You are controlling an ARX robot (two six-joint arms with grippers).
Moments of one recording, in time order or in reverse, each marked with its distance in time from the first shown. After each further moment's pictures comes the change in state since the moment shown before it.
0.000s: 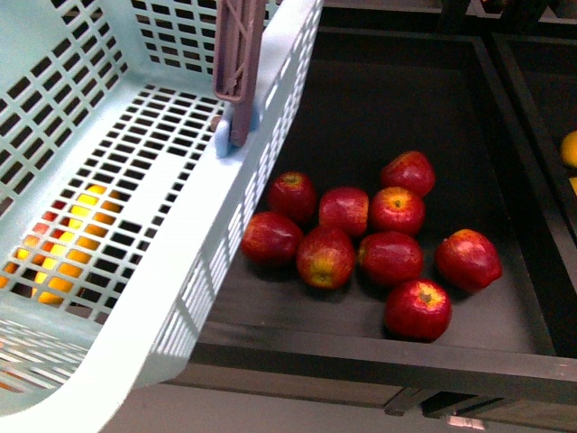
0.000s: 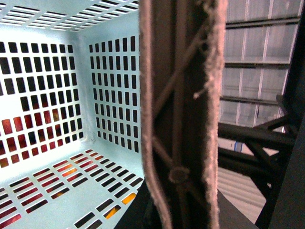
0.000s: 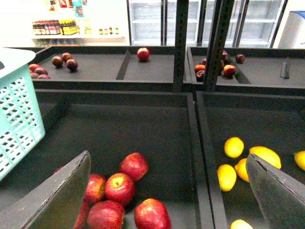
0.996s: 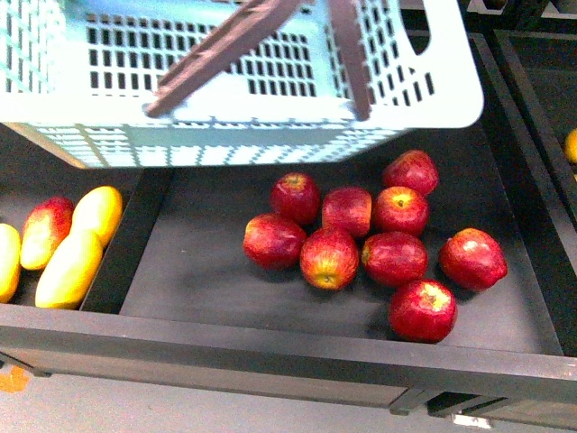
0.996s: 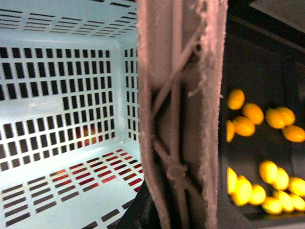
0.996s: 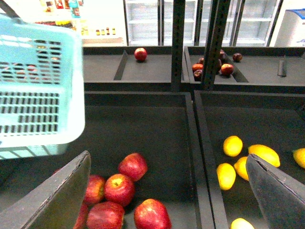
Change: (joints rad) left arm -0.105 0.563 0.703 -0.348 0.287 0.967; right arm 0.000 0.000 0.000 0.000 0.006 0.000
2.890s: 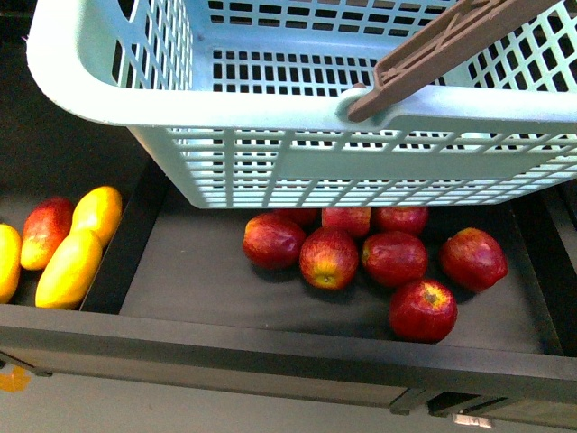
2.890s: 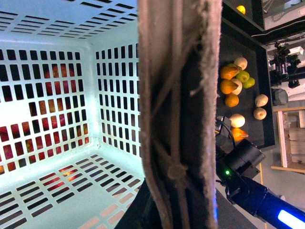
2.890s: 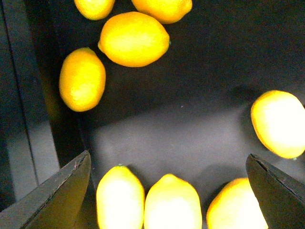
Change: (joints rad) left arm -0.151 0.039 0.127 -0.012 0.198 -0.199; right arm -0.583 2.167 1.026 0.338 -0.178 -0.142
